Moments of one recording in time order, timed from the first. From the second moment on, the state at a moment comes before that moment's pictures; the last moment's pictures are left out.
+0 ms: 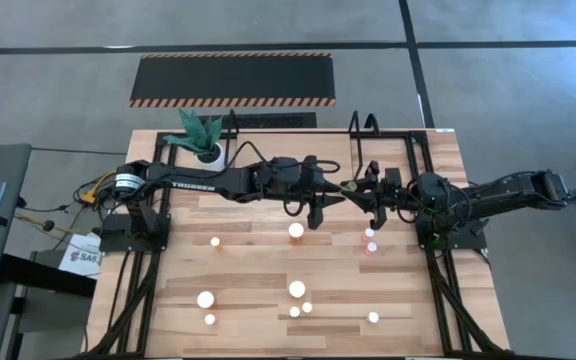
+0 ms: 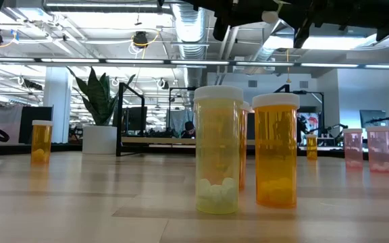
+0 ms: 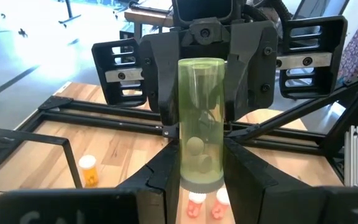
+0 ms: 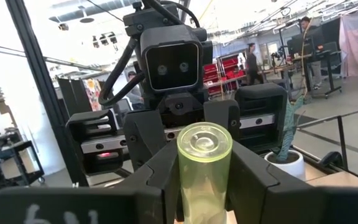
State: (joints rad) left arm 0.05 1.82 1.49 0.08 0.02 -0.12; right arm -0.01 0.86 0.36 0.76 0.10 0.25
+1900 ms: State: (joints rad) left arm 0.22 1.82 1.49 0.27 0.25 -0.83; right arm 0.10 0.67 0.36 0.55 0.49 -1.86
